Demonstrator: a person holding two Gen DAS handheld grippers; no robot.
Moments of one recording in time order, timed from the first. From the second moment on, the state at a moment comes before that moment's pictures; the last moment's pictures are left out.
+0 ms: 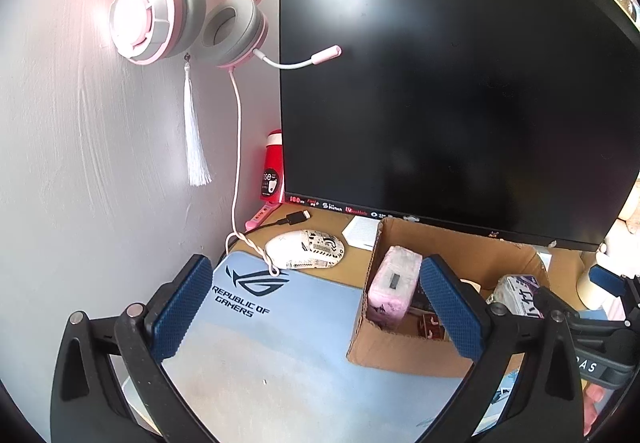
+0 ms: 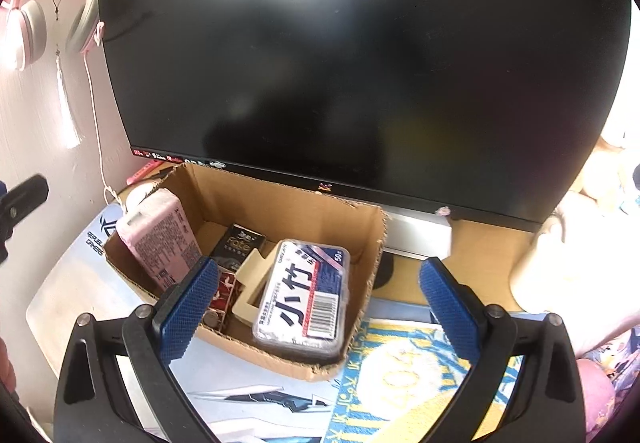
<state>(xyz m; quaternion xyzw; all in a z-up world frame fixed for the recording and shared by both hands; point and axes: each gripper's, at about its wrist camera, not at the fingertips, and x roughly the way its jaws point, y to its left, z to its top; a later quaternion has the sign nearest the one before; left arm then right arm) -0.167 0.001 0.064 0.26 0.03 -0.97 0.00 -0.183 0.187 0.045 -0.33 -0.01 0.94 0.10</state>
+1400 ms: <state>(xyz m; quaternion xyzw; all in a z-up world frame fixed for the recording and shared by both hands) -0.080 -0.009 0.036 0.18 0.06 -0.98 -0.04 -0.072 0.191 0.021 -0.26 0.03 0.96 0.13</state>
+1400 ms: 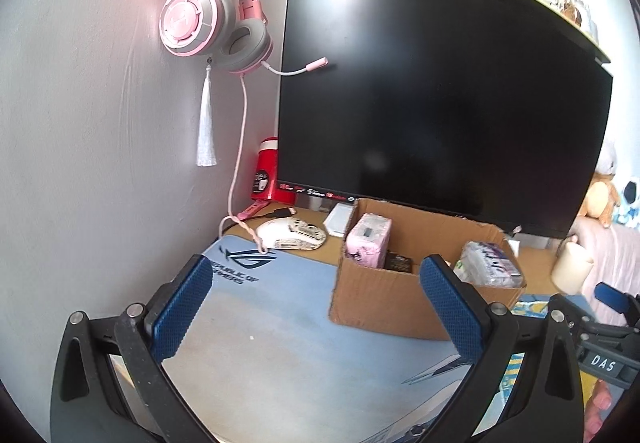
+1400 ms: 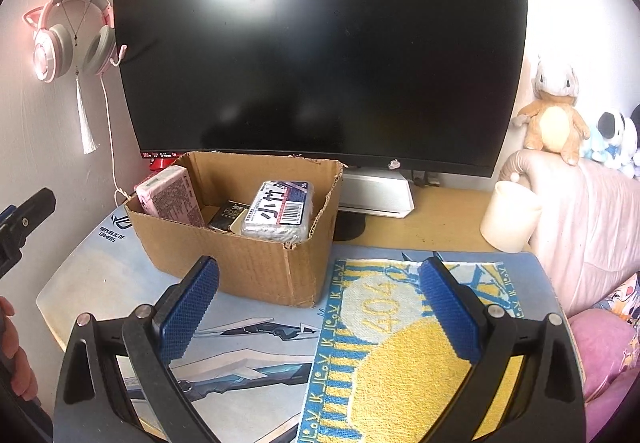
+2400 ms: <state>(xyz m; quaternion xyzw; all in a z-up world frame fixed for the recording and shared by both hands) -0.090 -0.001 0.010 0.20 0.02 -0.98 0.00 -0.071 0.226 -0.021 -0.23 0.09 0.96 0.15</state>
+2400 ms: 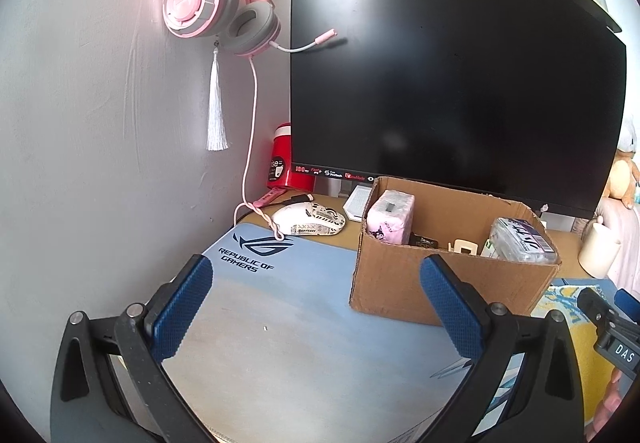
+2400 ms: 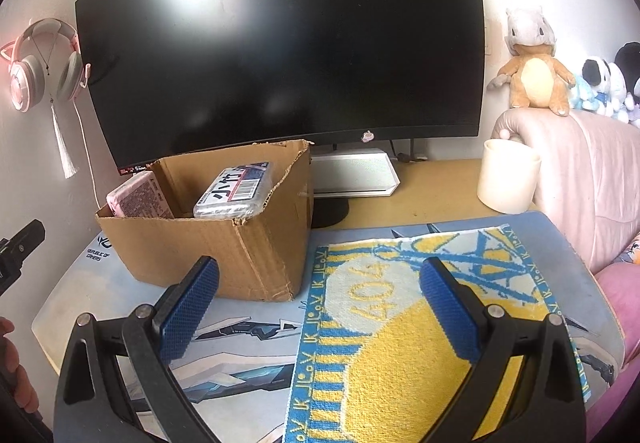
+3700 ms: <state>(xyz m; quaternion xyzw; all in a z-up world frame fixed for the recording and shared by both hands) -0.096 0.001 0.000 0.22 -0.01 -0.98 -0.01 -0.072 0.215 -0.021 -0.24 0.07 0.96 0.16</state>
